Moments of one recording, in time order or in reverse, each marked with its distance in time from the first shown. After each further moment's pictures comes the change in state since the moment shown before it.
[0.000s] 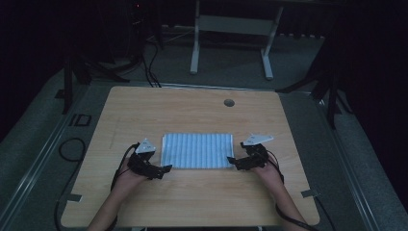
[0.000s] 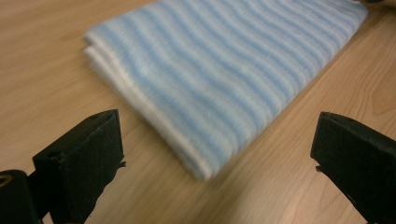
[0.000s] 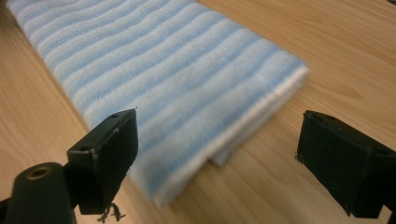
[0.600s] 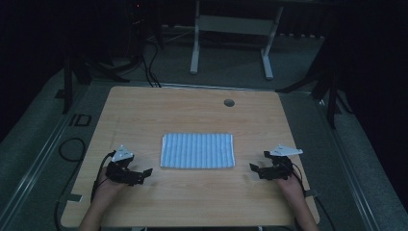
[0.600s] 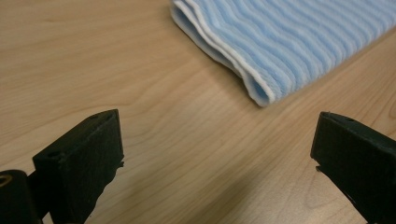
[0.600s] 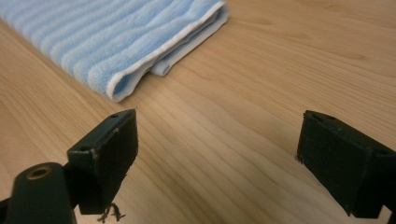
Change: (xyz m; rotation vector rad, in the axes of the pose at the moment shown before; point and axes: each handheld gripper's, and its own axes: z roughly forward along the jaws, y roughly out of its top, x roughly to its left) left arm 0.024 -0.041 -0.041 -0.041 0.109 -0.079; right arm -0.023 -0.058 -0.056 -0.046 -0.091 0.114
